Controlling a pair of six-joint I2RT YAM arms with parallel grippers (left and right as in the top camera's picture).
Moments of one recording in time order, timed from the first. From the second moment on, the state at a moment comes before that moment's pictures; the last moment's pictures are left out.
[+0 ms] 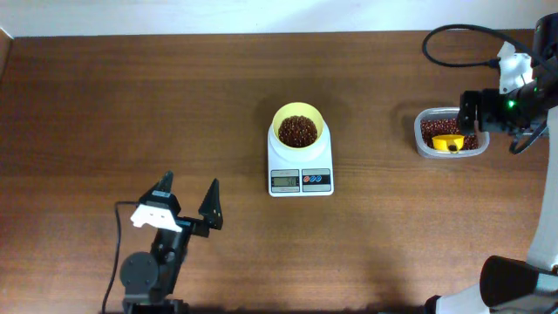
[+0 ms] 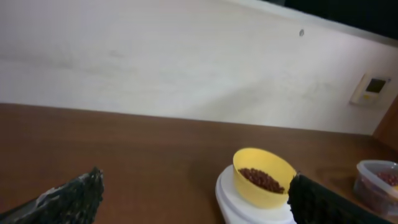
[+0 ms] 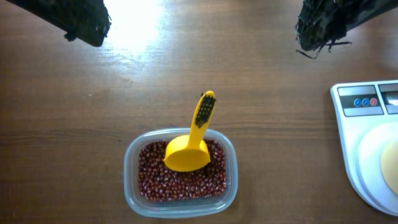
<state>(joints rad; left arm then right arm) -0.01 0.26 0.07 0.24 0.22 -0.20 -0.20 1.70 2.03 -1.59 -0.02 -0.14</state>
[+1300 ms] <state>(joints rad) 0.06 0.01 0.01 -0.06 0.17 0.00 -0.20 1.70 2.03 -1.59 -0.02 -0.14</state>
